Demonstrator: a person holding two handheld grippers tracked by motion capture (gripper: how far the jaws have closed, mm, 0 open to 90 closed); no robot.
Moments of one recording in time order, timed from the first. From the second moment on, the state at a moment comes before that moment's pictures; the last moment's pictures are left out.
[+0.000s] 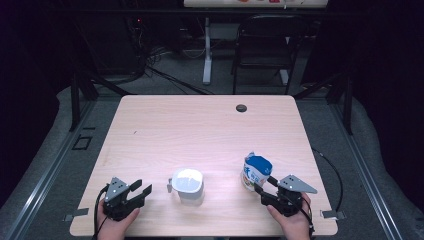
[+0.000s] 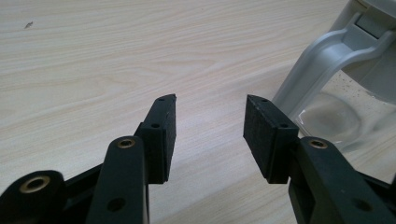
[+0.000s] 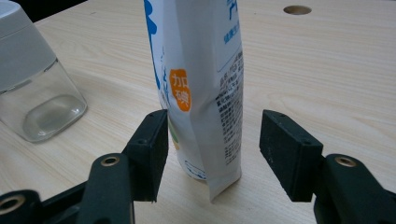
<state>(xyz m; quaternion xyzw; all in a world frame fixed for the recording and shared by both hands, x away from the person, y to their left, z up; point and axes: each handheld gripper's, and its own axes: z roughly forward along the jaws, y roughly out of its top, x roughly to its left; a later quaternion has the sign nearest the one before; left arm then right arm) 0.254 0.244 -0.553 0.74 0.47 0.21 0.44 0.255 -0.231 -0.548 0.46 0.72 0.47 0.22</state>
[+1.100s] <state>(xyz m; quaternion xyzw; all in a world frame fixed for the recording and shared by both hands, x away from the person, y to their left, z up) 0.253 0.246 -0.551 0.74 0.47 0.21 0.44 0.269 -0.221 -0.565 0.48 0.73 0.46 0.19</state>
